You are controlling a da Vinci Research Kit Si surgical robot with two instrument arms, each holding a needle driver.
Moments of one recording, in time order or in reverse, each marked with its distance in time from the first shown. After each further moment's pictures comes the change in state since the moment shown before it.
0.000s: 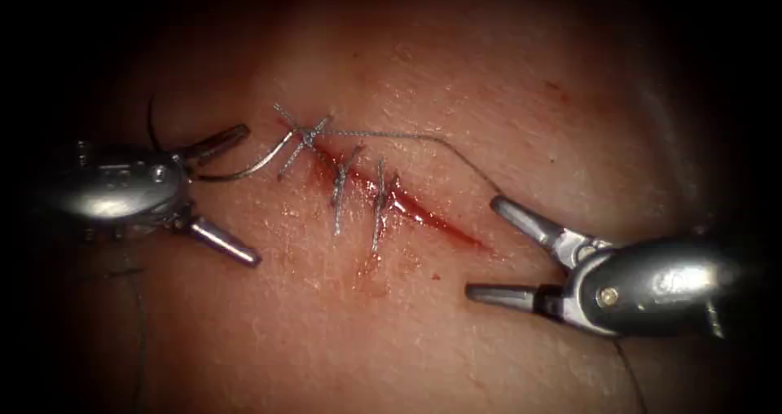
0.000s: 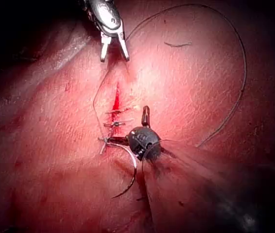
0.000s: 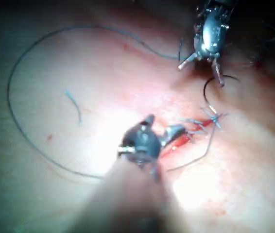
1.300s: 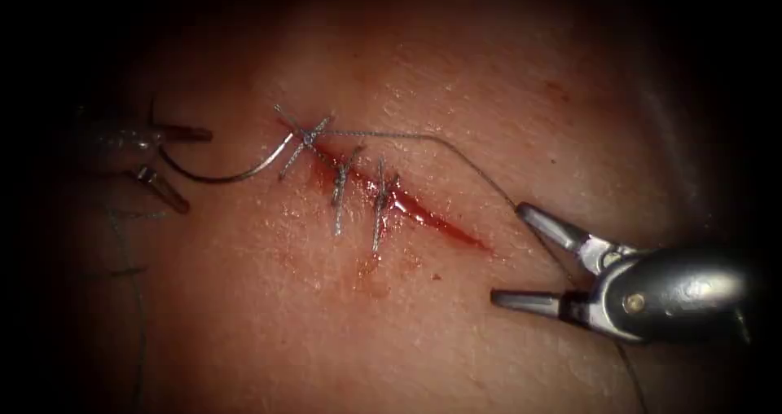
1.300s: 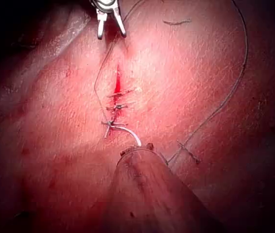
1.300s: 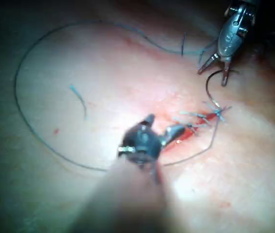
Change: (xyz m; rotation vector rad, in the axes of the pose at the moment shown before) right arm 0.000 -0.001 -0.001 -0.018 0.004 0.003; left arm -0.004 -0.008 -0.001 -0.131 -0.581 0.577
